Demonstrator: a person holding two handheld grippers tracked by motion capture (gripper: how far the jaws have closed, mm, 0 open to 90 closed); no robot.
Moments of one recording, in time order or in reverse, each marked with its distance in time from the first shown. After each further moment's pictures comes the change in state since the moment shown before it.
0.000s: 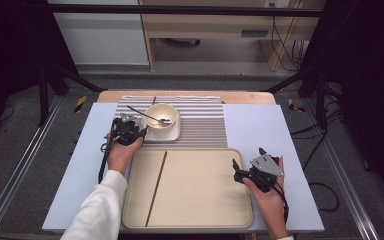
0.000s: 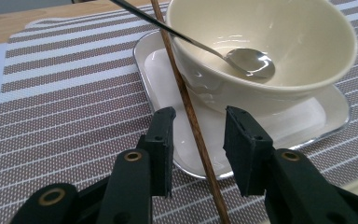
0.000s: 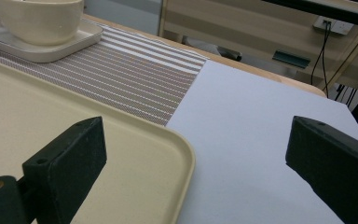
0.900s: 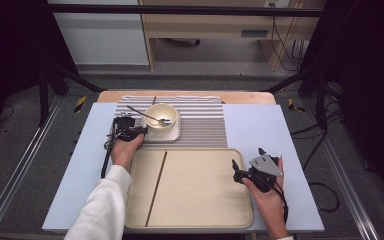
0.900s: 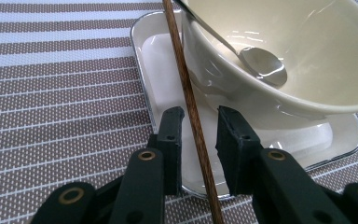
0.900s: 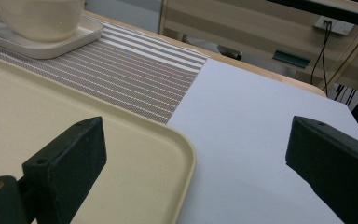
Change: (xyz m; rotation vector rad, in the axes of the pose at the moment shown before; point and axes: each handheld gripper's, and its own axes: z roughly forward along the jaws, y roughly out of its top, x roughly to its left) left arm 0.008 0.001 0.021 0.045 -0.047 -0.152; right arm 0.001 0.000 0.001 0.006 0.001 -0.013
